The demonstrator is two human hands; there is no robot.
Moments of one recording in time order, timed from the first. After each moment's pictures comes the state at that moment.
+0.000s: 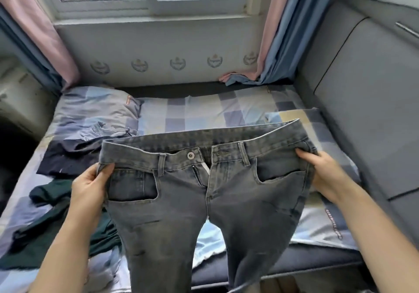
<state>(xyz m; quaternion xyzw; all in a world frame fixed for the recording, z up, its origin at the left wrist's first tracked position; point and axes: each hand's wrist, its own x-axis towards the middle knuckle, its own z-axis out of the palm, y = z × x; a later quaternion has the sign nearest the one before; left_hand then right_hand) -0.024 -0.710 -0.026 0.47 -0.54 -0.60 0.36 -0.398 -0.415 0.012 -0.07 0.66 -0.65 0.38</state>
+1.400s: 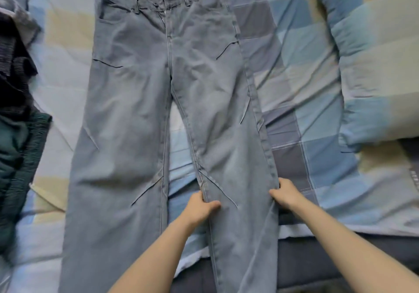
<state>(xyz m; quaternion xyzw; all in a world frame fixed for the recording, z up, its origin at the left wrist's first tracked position) -0.244 -0.604 -0.632 0.50 -0.51 -0.68 -0.14 -0.452 -0.454 -0.632 -0.03 0.87 -0.19 0.46</state>
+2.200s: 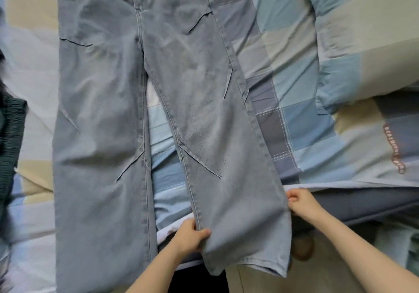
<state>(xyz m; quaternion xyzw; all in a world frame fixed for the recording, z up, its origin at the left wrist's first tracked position) -0.157 -0.488 -0.631 0.52 -0.45 -0.68 -0.27 -0.421 -0.296 -0.616 0.01 0.86 -0.17 0.49</state>
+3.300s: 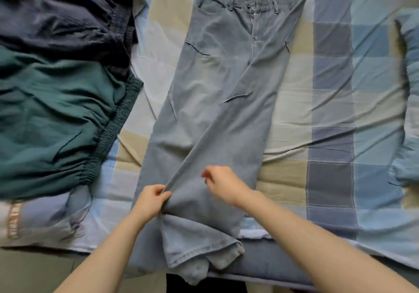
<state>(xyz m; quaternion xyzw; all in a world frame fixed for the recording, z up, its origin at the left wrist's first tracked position) -0.011 -0.709 -0.572 0.63 -0.55 -0.54 -0.09 -0.223 -0.651 -0.534 -0.50 0.72 -0.04 0.48</state>
